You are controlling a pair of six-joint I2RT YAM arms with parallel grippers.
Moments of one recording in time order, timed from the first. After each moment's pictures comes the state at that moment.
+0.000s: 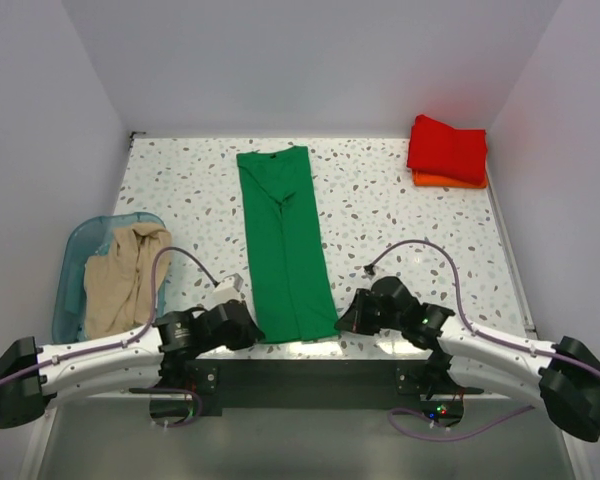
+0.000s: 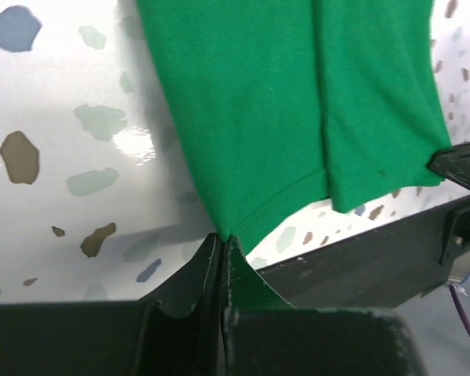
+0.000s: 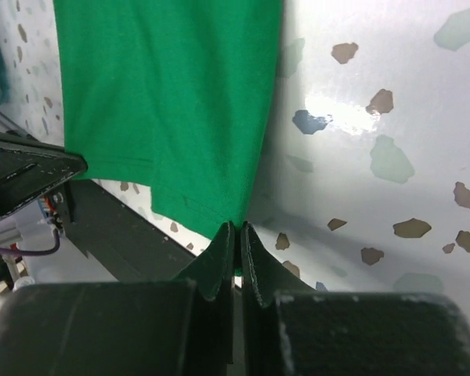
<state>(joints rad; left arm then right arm) -1.13 0.75 0.29 -0.44 -0.24 -1.25 0.86 0.93 0.25 -0.06 -0.13 0.99</state>
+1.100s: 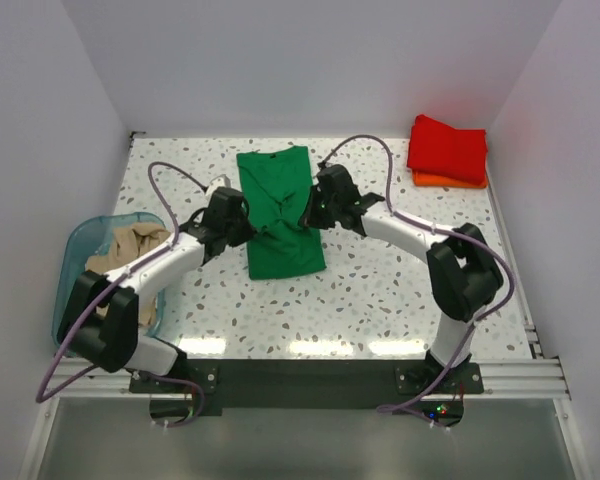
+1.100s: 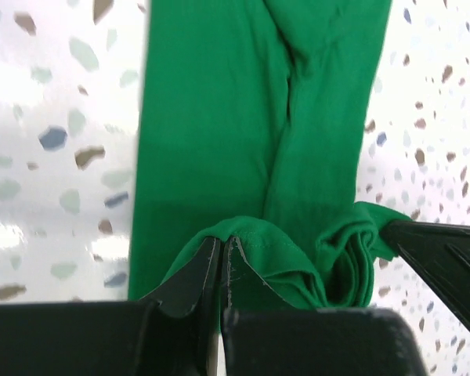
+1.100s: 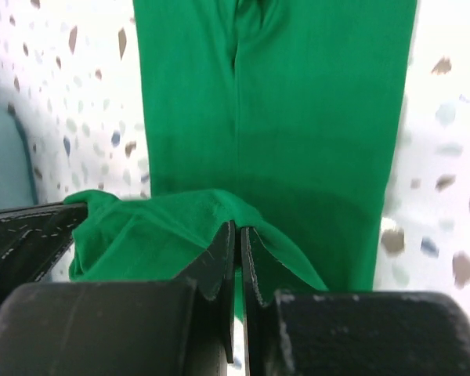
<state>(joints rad) -0.48 1.39 0.85 -0.24 -0.18 -0.84 0.63 1.78 1.26 -0.23 -0.06 0.70</state>
